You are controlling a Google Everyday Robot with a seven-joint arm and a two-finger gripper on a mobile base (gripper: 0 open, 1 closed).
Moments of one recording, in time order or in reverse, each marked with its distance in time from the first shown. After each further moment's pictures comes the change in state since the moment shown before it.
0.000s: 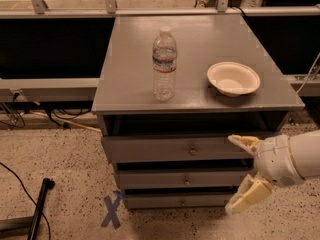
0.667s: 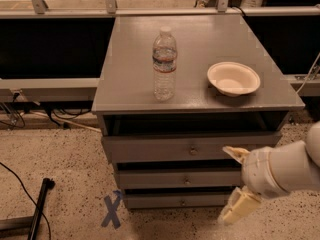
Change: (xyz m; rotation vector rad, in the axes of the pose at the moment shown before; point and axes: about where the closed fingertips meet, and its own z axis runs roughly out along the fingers) arm 0.021 0.014 0.025 0.027 0.151 -0.003
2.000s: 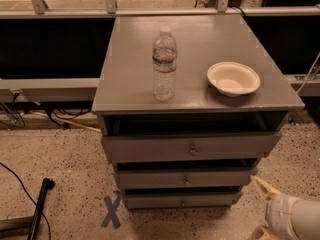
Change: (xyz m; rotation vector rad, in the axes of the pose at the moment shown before) arm 0.139 0.015 0.031 0.239 0.083 -0.071
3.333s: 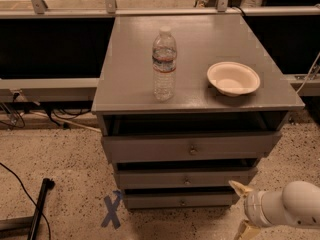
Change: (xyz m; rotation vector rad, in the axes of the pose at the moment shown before) arm 0.045 0.004 0.115 -0.166 0.013 -0.139
